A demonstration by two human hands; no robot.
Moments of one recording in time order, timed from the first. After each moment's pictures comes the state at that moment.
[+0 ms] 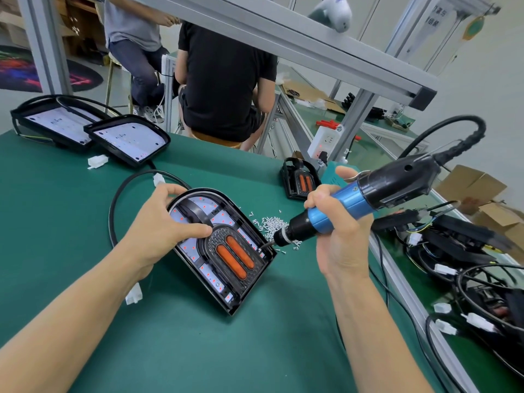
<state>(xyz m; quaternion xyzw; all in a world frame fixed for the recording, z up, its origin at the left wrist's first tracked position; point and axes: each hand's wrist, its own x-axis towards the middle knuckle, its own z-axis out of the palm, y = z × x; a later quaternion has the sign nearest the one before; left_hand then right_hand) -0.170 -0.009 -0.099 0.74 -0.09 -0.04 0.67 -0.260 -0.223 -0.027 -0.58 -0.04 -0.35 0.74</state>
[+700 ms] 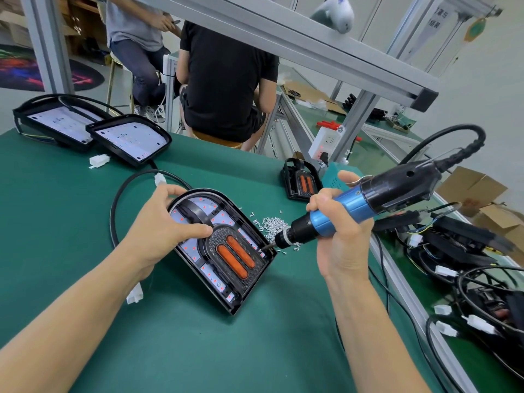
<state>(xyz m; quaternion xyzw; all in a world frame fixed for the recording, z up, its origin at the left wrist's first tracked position) -0.174 -0.008 -0.097 0.74 -0.08 -0.04 0.67 -0.261 -0.225 -0.032 -0.57 -0.03 -0.35 0.74</state>
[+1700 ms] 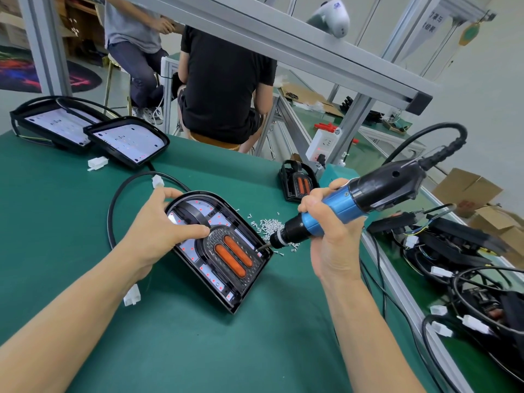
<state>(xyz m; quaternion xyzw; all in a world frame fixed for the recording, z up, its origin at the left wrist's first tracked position) -0.173 -0.009 -0.097 0.75 -0.06 -0.06 0.66 -0.255 -0.227 -0.037 -0.59 -0.06 -0.33 0.74</state>
